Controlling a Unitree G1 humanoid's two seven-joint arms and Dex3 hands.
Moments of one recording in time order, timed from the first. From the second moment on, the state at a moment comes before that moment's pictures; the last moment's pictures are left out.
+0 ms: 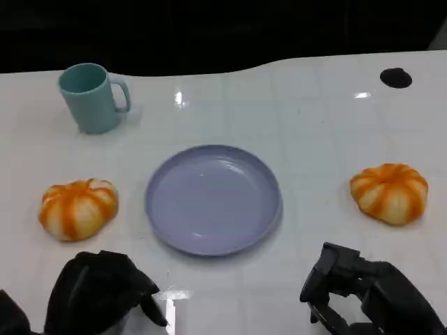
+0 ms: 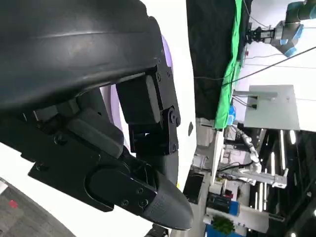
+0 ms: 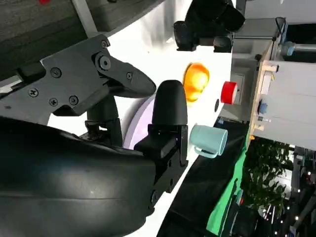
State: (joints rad) left arm -0.01 -0.02 0.15 0.54 -0.38 -0.46 -0.68; right arm 0.16 -0.13 0.13 0.07 0.08 -0.43 0.45
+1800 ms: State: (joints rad) left arm -0.05 -0.02 0.16 0.62 -0.36 -0.51 -0.68; right arm 0.02 -0.39 0.04 -0.13 -0.67 -0.53 0.08
